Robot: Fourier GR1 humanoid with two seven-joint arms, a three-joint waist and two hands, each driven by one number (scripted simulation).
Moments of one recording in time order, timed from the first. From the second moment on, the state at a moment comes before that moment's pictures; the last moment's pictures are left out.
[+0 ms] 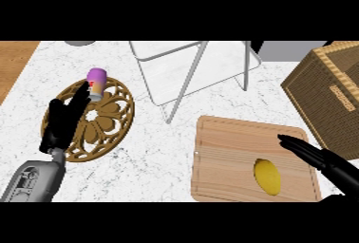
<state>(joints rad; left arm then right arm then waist) -0.23 0.30 -0.04 -1.35 0.00 0.08 0.21 0.08 -0.49 0.02 -1.51 0.53 0.38 -0.68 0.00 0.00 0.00</state>
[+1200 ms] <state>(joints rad) -0.21 0.22 0.04 -1.39 -0.10 0.01 0.23 0.02 -0.33 0.05 -1.41 0.72 0.39 -0.65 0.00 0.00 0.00</state>
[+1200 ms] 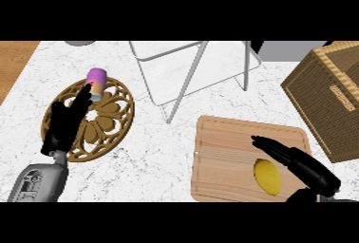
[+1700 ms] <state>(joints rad) -0.19 0.22 0.07 -1.41 -0.11 -0.02 0.22 0.02 -0.31 0.07 -1.35 0.81 0.28 -0.73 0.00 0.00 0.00</state>
